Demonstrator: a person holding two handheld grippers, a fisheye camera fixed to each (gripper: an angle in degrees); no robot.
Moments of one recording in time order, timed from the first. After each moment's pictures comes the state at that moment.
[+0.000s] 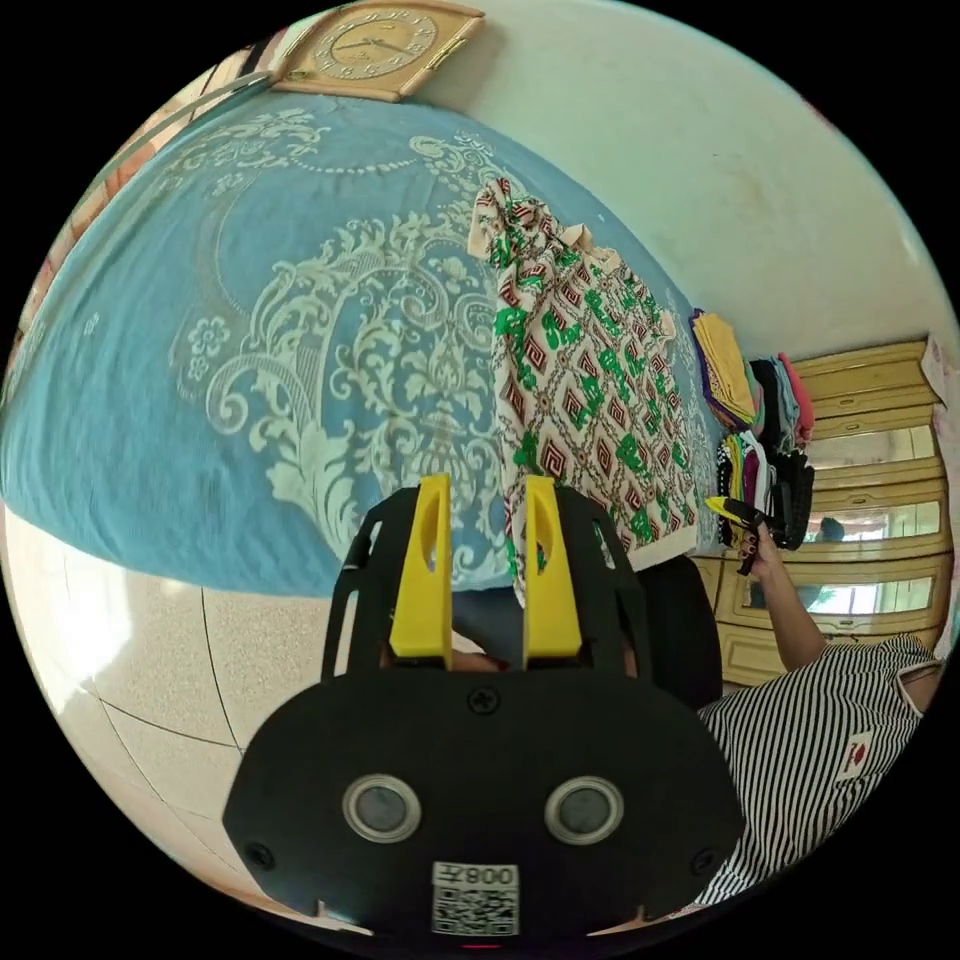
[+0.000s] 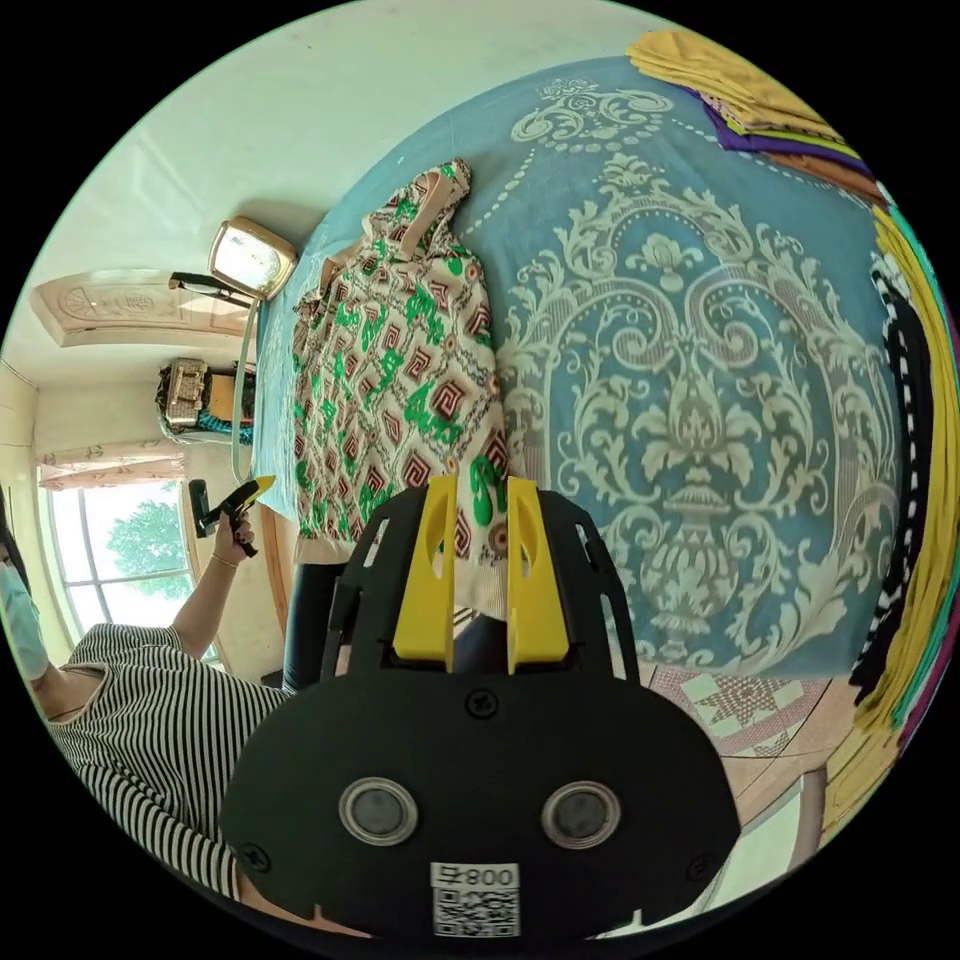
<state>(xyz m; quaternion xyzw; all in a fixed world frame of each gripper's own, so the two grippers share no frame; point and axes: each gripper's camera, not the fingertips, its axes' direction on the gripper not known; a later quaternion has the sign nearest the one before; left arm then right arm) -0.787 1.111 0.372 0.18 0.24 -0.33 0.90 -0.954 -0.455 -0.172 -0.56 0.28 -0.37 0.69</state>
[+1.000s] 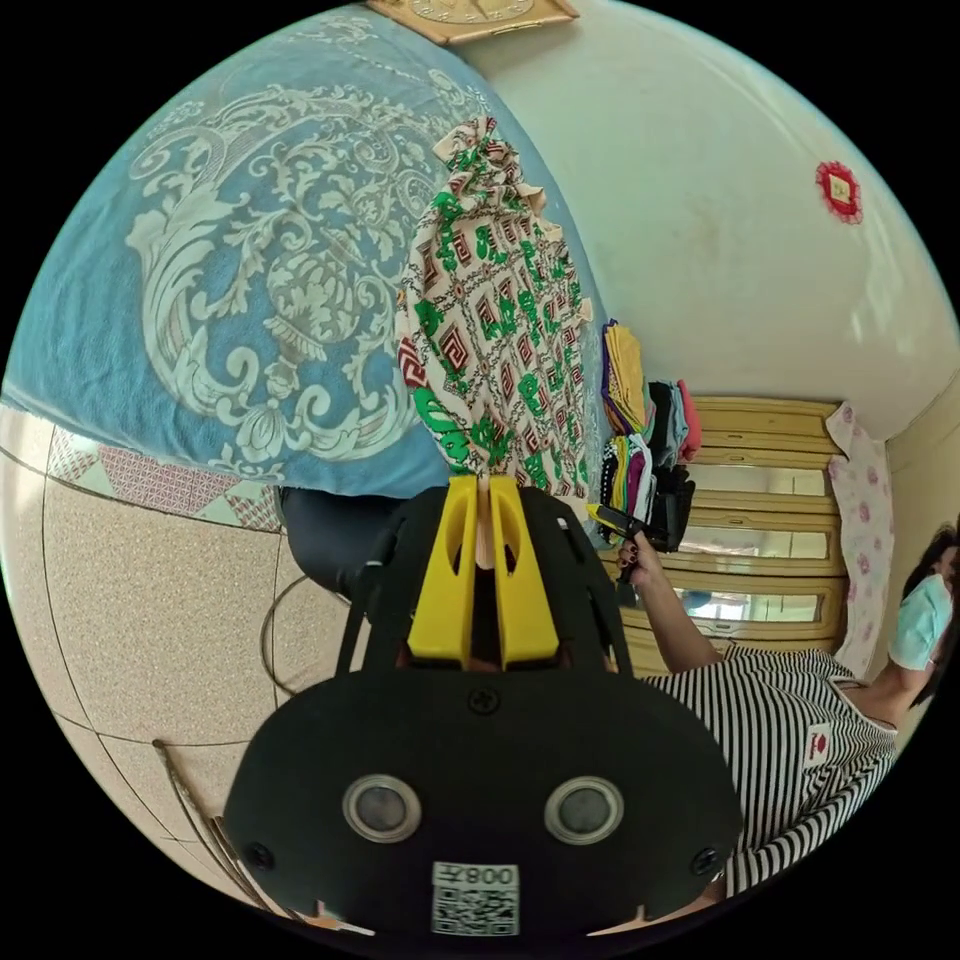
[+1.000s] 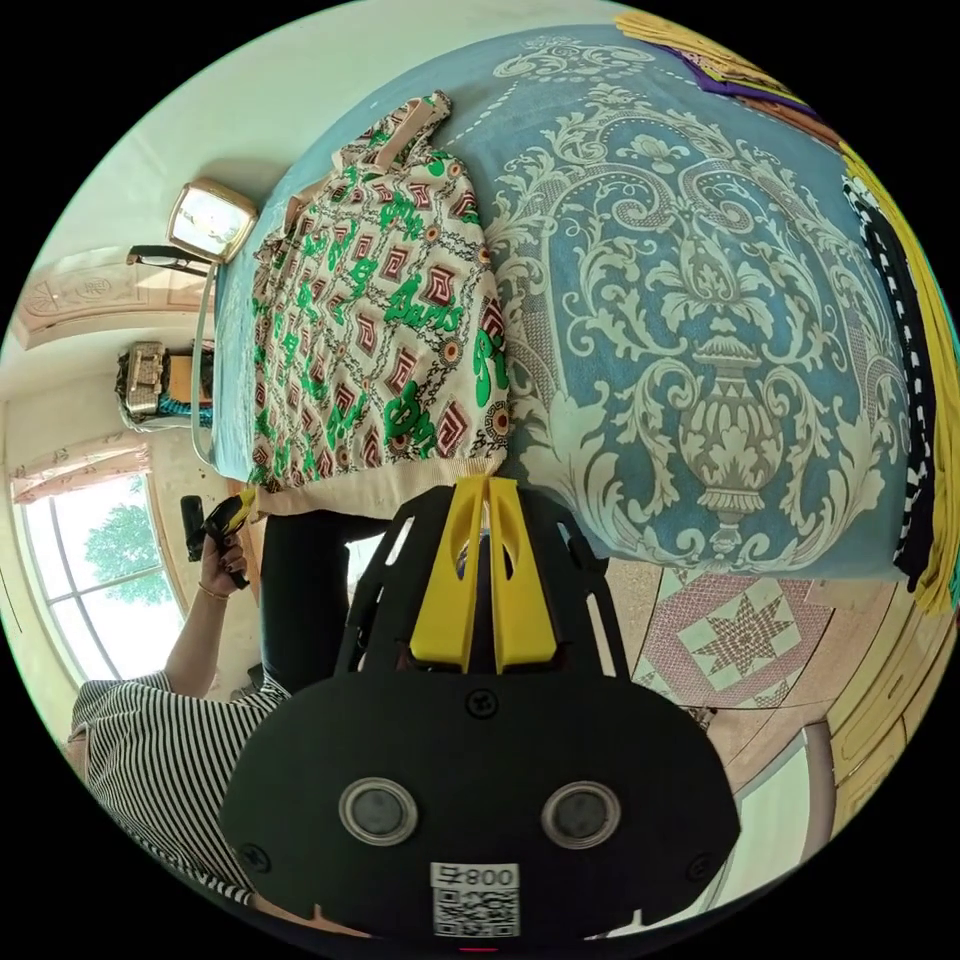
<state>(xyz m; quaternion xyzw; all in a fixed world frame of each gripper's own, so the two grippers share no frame) -0.728 1.115 0.540 0.24 0.42 -0.32 0.81 -0.851 -0.385 -0.241 -0.57 0.32 -0.37 0.66</state>
